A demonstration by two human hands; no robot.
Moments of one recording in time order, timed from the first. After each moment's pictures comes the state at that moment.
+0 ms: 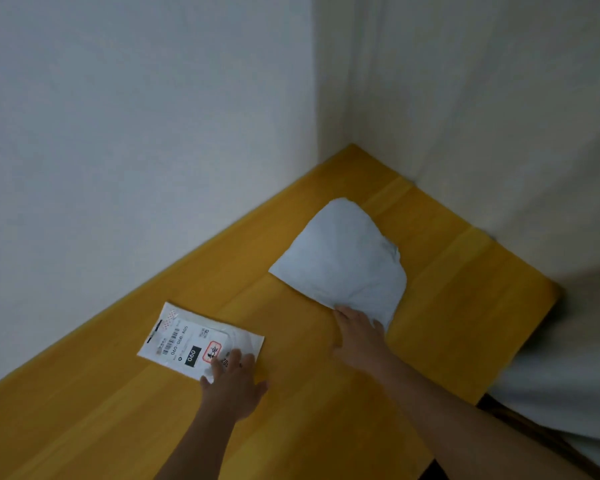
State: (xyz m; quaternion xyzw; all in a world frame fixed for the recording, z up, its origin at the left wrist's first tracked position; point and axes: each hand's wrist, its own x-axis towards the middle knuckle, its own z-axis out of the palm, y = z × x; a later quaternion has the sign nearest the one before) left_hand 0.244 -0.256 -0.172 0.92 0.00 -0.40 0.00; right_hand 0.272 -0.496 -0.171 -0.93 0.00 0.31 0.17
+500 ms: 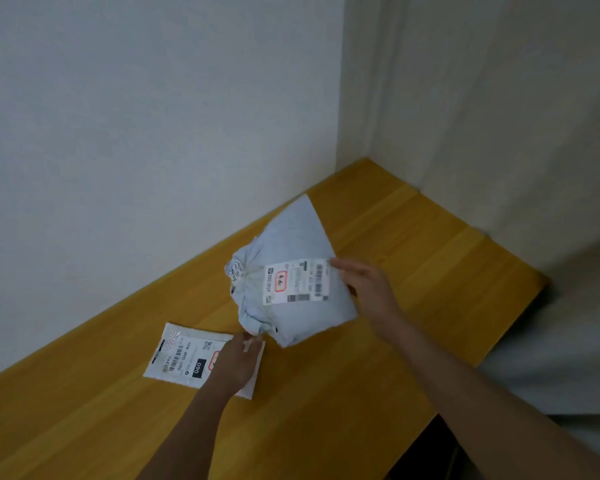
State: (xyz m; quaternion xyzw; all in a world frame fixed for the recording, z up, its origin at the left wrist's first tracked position) left_hand 0.197 -0.201 -0.132 0.89 0.13 -0.24 0.37; right_hand 0.236 -0.444 -0.057 -0.68 0.16 0.07 0.72
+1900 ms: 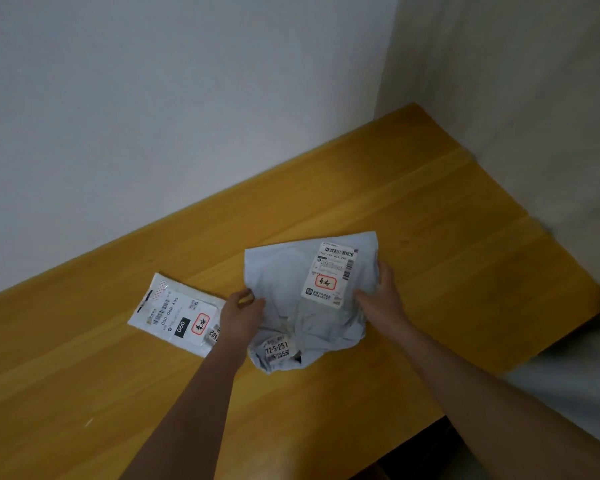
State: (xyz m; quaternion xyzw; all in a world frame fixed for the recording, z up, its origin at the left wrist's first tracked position) left_hand 0.227 -0.257 -0.147 0.69 0.42 -0.15 0.57; right_hand 0.263 -0.490 -0.181 -0.77 0.21 0.16 0.58
